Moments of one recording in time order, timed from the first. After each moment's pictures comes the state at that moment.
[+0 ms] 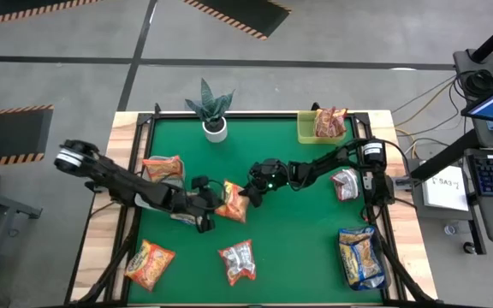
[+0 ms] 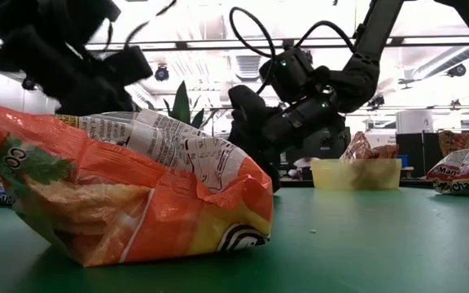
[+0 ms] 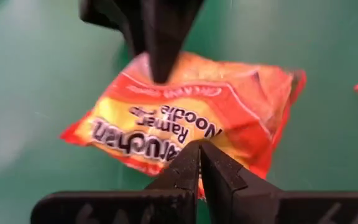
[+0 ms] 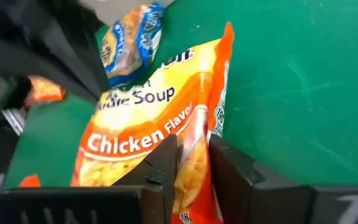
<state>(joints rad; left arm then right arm) -0.28 1.43 0.53 0.15 -0.44 -0.26 -0.12 2.02 0.92 0.64 -0.27 0.58</state>
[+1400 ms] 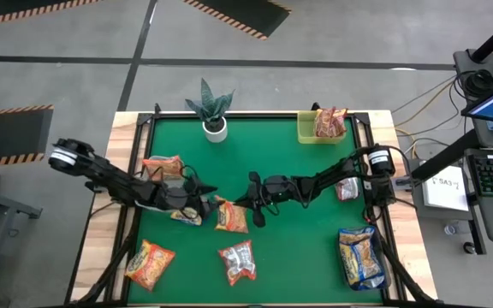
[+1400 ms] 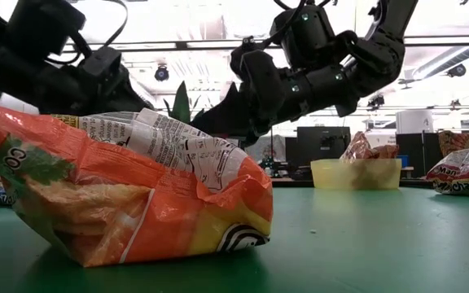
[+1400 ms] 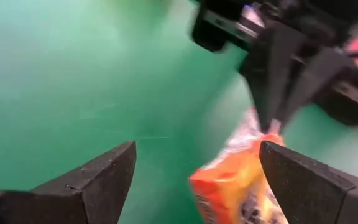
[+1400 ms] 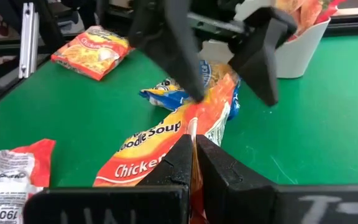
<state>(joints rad) -0.26 1.36 0.26 0.67 -0.48 -0.72 0.05 1.97 0.91 0.80 -0.08 0.07</state>
